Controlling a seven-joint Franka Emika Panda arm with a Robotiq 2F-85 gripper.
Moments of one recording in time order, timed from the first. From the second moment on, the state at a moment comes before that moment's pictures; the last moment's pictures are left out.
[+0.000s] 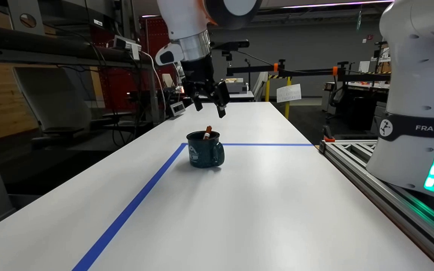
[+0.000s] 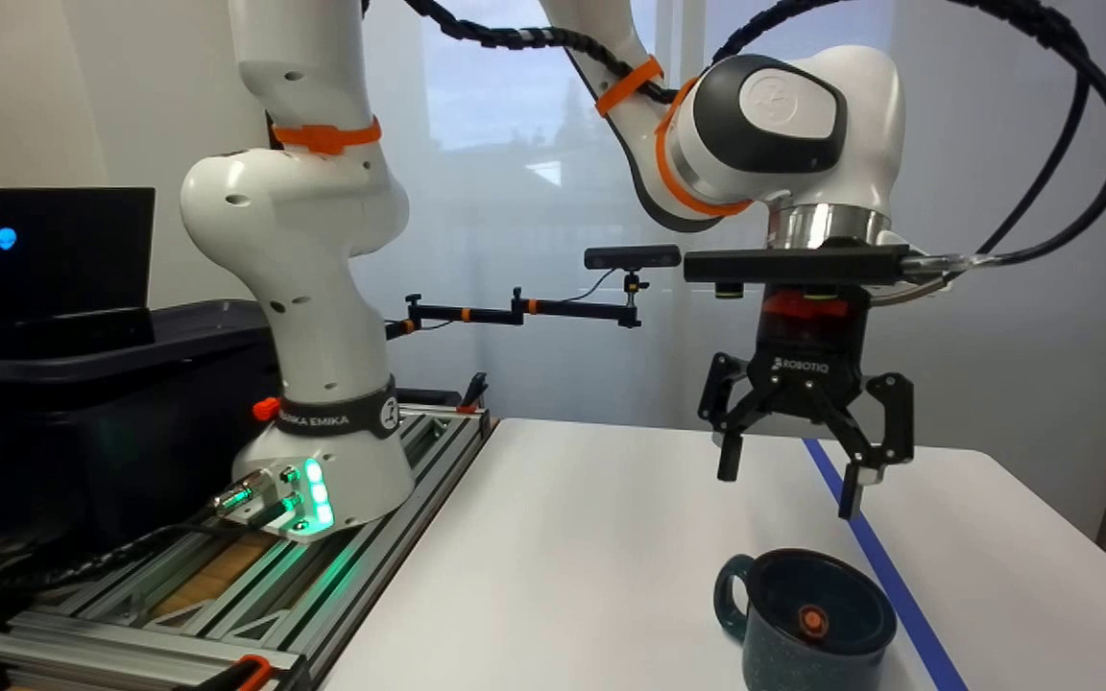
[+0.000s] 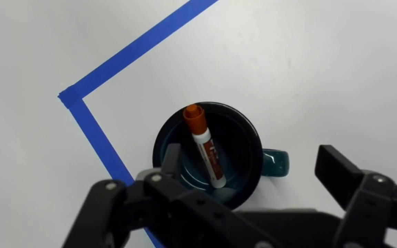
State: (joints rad) arm -0.05 0.06 -0.06 -2.41 -0.57 2.30 -0.63
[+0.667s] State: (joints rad) arm -0.09 0.15 -0.07 -2.33 -0.53 2.30 -0.64
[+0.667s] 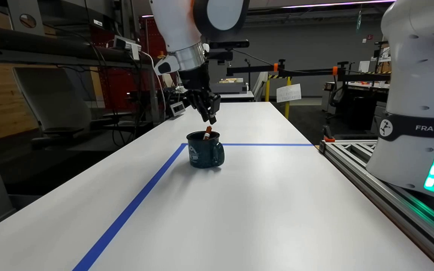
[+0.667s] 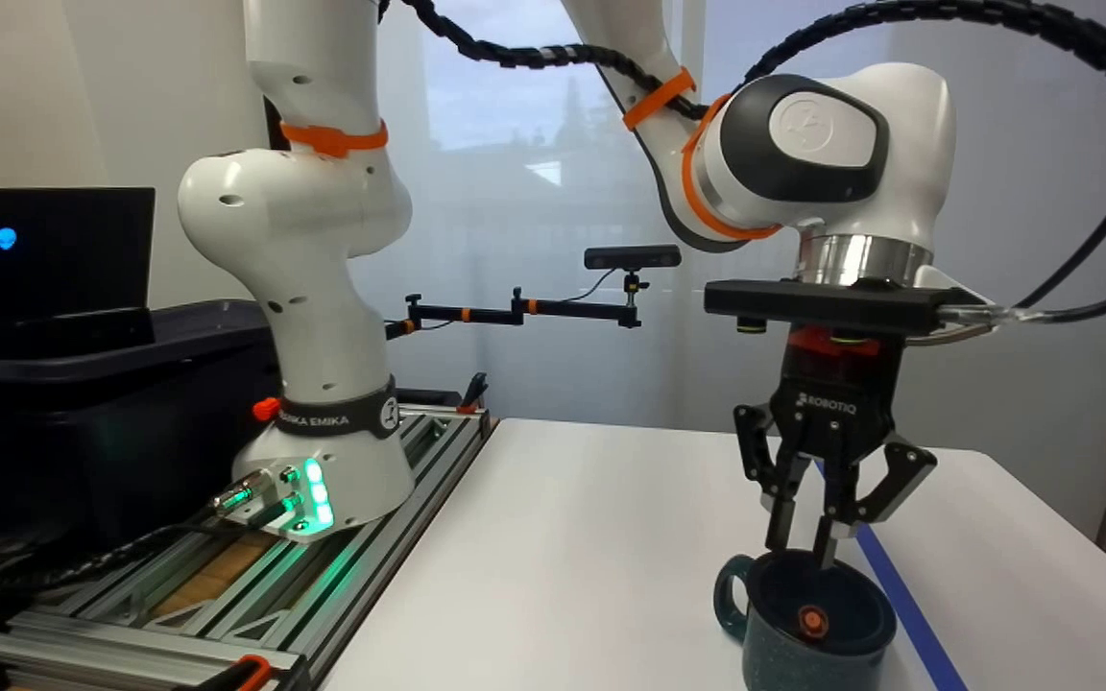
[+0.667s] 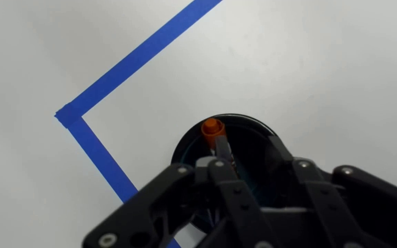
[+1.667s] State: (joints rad) arm -0.10 0.30 -0.06 -2.21 -0.51 2.30 -0.68
